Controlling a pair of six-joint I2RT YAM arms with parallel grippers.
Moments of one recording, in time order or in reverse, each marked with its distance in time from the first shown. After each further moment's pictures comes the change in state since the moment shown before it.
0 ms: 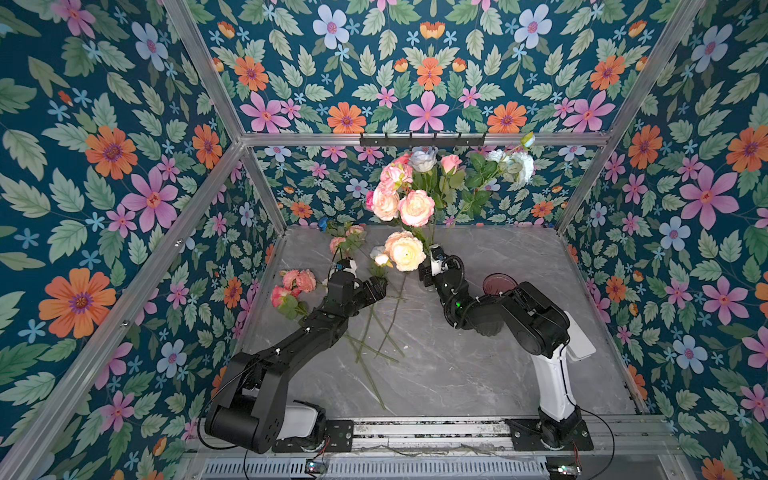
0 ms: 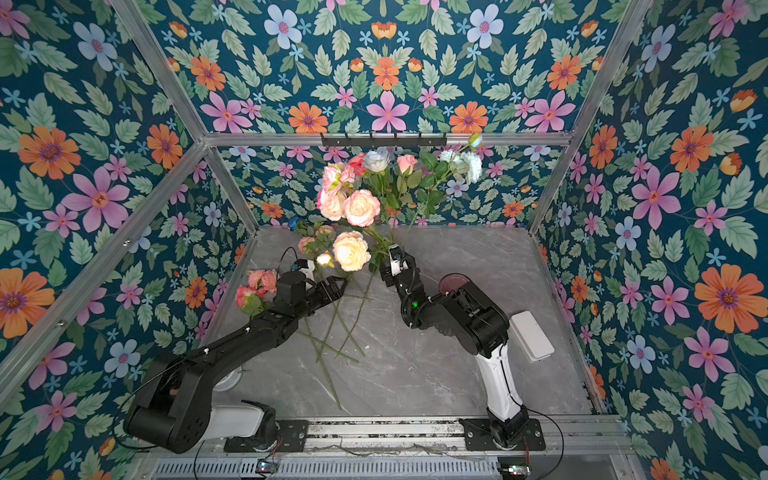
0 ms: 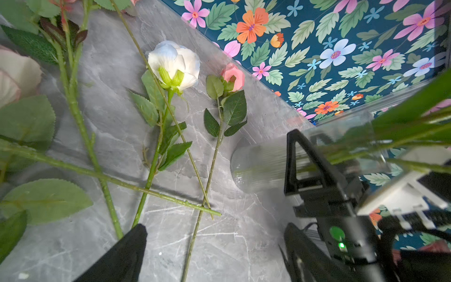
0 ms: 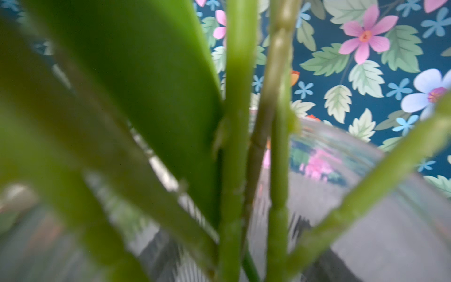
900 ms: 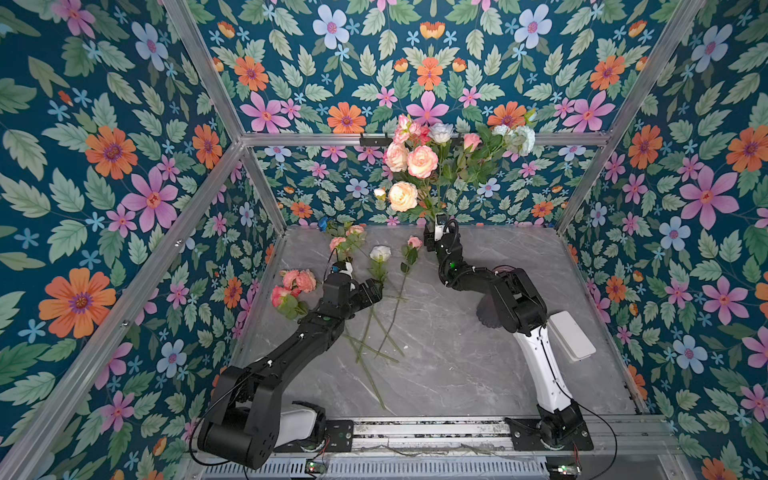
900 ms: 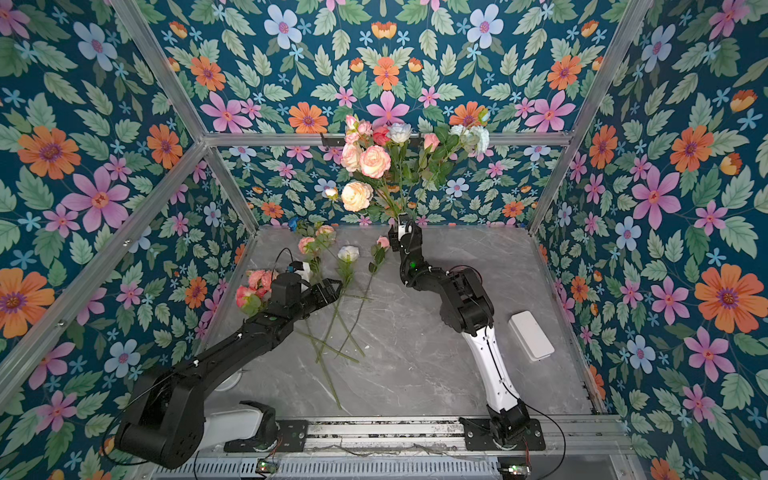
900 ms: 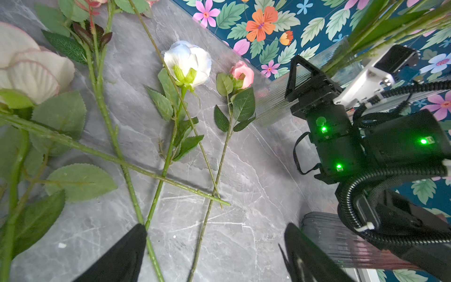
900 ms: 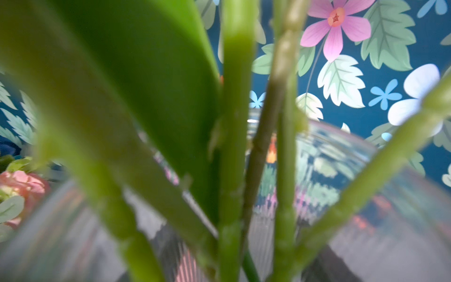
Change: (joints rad) left arm 0.020 -0.068 -0.004 -0.093 -0.016 0.024; right arm -0.141 0.308 0.607 -0.311 0.033 0.016
